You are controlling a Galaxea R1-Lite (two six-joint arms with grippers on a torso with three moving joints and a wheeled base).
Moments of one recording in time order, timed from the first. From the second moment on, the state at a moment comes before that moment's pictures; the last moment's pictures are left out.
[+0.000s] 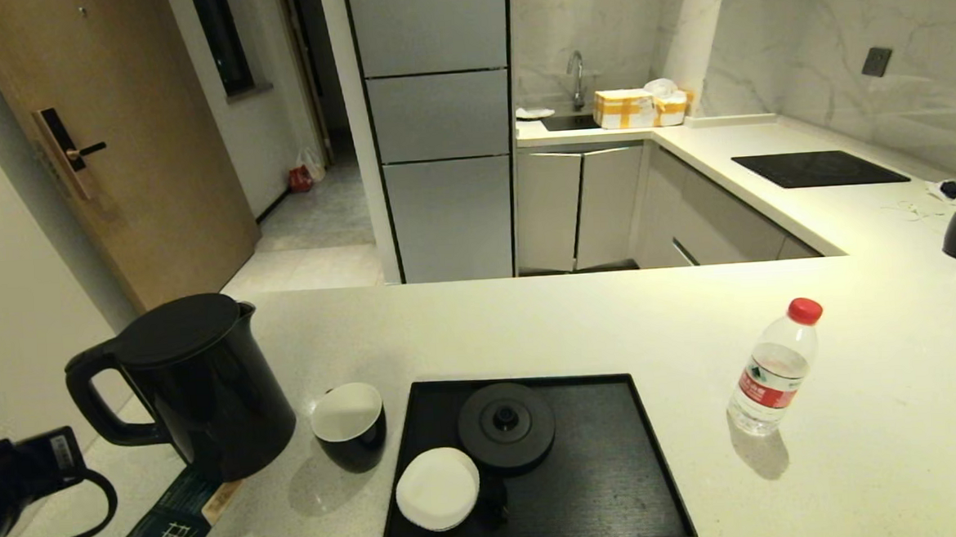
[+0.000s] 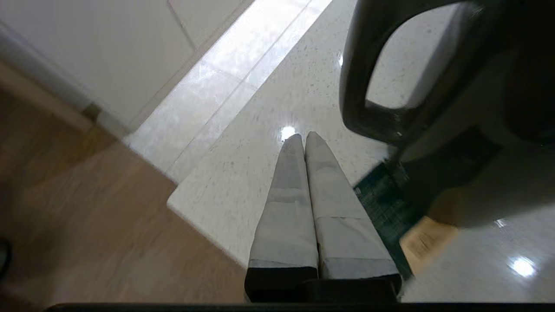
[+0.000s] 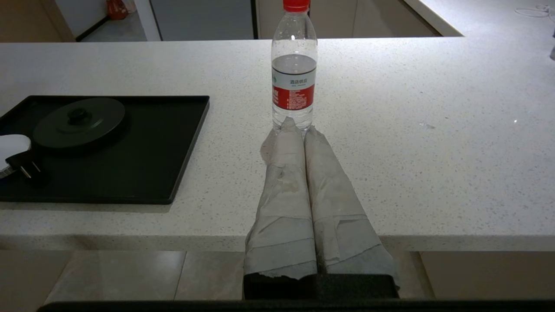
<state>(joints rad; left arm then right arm) 0.34 1.53 -0.28 -0.84 0.30 0.02 0.00 0.00 0.00 0.00 0.01 -0.03</state>
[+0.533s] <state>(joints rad) 0.43 1.76 -0.13 -1.27 0.10 0.12 0.00 0.00 0.00 0.00 0.01 -0.03</state>
